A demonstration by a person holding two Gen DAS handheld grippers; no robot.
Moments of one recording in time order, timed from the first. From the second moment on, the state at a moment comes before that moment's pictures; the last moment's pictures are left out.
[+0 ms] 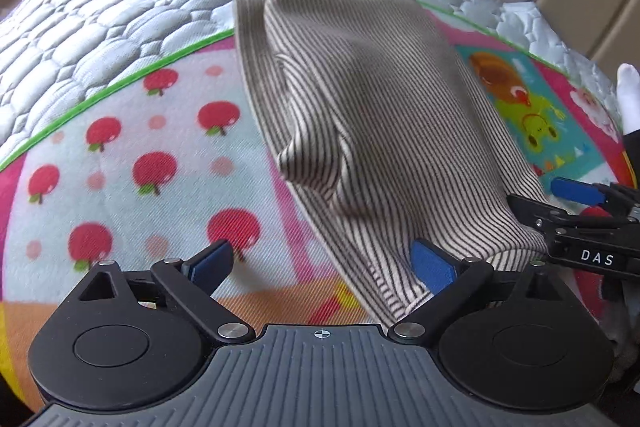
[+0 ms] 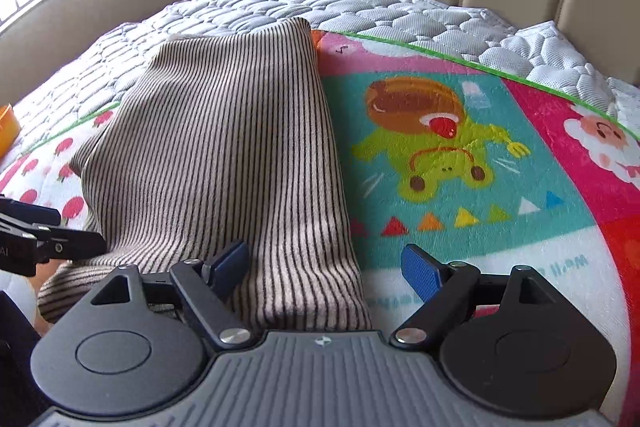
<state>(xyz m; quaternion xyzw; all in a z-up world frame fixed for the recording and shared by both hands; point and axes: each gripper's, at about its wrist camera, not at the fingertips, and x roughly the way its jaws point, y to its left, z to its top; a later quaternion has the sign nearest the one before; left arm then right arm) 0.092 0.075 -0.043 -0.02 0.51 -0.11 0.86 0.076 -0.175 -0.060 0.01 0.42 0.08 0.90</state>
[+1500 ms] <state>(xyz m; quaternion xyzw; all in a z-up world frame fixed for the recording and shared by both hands) 0.067 0.058 -0.046 0.02 0.51 -0.15 0.85 0.050 -0.187 -0.062 -0.03 0.43 0.01 0.90</state>
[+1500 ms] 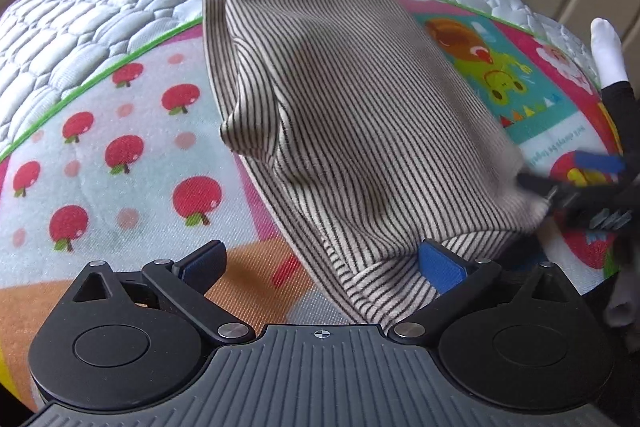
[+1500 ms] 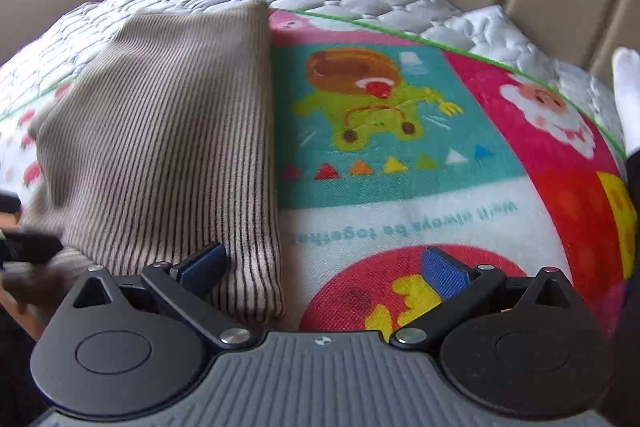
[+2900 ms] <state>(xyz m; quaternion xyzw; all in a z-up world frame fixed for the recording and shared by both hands) 0.070 0.105 -0.007 -0.10 0.46 -0.19 0.86 0.067 -0.139 -0.031 0.01 0.45 0.22 0.86</state>
